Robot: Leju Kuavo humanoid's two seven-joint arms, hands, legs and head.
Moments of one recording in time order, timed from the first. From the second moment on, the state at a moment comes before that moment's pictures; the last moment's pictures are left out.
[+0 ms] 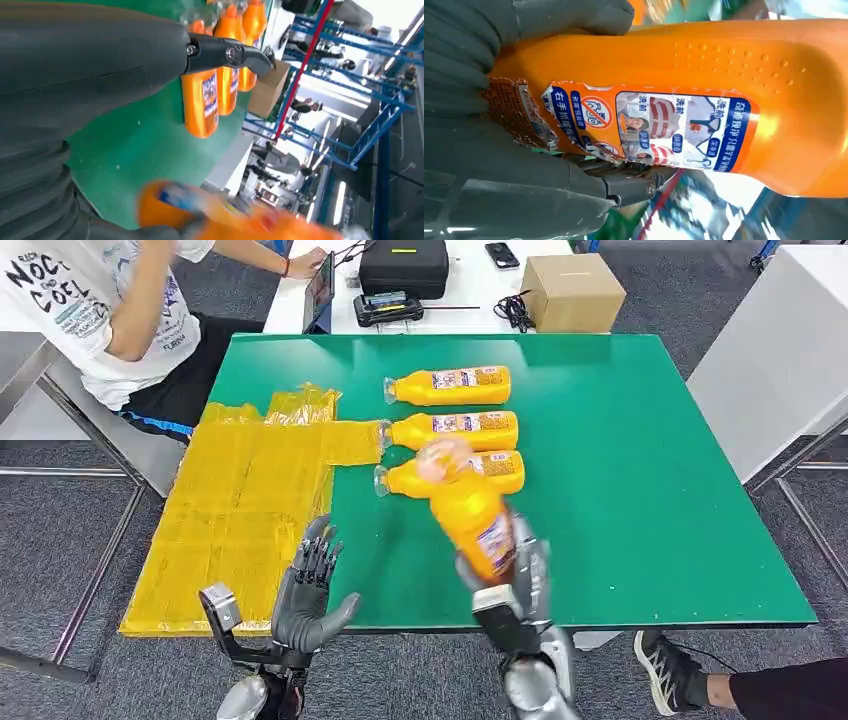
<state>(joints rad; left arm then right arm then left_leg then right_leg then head) 0.00 -0.28 -0.19 -1.24 0.21 -0.16 -0.46 0.00 0.20 0.28 -1.33 0.47 -0.44 -0.67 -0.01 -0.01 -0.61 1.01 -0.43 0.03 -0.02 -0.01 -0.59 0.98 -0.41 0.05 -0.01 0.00</state>
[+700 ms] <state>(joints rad) -0.07 -0.27 -0.20 -1.21 0.03 -0.01 -0.51 -0.06 0.27 0.44 -1.13 0.42 -0.43 -0.68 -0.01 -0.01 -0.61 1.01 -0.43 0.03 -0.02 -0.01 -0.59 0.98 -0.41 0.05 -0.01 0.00</state>
